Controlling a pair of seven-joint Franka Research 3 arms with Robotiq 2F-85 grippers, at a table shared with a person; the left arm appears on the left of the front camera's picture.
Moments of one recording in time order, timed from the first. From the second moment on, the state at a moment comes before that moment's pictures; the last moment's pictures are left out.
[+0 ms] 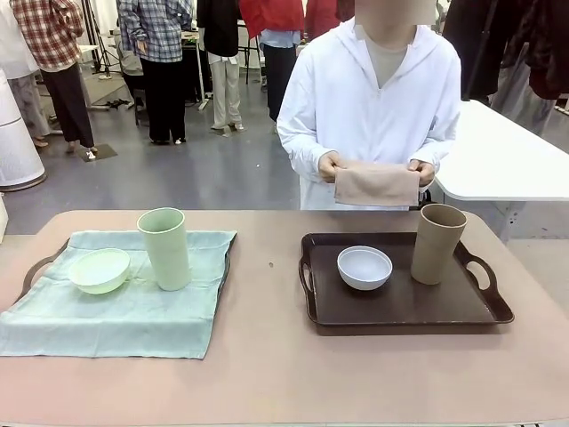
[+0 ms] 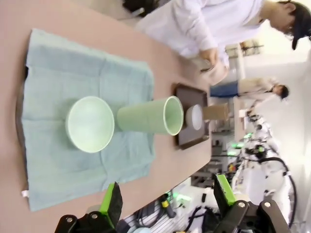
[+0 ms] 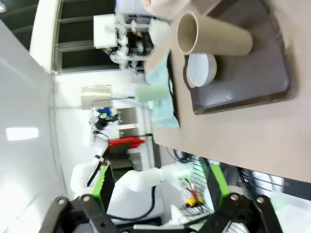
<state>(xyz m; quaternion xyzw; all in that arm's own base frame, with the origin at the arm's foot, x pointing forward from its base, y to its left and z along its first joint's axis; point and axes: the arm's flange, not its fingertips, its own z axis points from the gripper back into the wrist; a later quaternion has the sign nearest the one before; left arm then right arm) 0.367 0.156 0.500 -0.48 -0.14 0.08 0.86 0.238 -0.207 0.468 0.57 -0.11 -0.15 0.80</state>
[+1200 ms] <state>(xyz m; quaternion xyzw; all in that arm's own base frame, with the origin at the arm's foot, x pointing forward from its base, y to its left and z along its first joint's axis) 0.362 0.163 0.495 -0.50 -0.14 0.08 0.85 0.236 -0.215 0.444 0.59 -0.10 -0.17 0.78</state>
